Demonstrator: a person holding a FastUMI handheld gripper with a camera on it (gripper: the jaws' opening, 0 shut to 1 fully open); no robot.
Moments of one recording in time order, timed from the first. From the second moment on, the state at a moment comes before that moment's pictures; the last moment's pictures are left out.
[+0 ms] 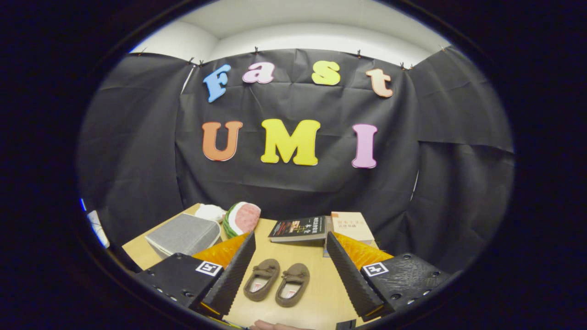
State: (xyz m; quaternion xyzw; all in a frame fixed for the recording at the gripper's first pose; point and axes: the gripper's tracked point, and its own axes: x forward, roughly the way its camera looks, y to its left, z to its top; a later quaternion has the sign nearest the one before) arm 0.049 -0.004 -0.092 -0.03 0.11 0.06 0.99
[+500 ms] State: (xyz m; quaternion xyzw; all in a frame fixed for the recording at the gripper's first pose) arm 0.065 0.074 -0.175 0.02 0.21 0.11 0.97
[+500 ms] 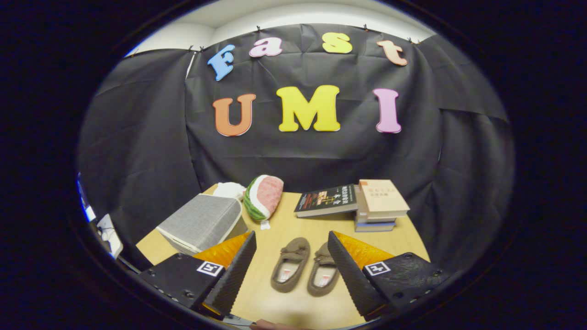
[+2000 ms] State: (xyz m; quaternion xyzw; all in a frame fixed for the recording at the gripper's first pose) arm 0.101 0.293 -0.339 0.38 0.49 0.26 0.74
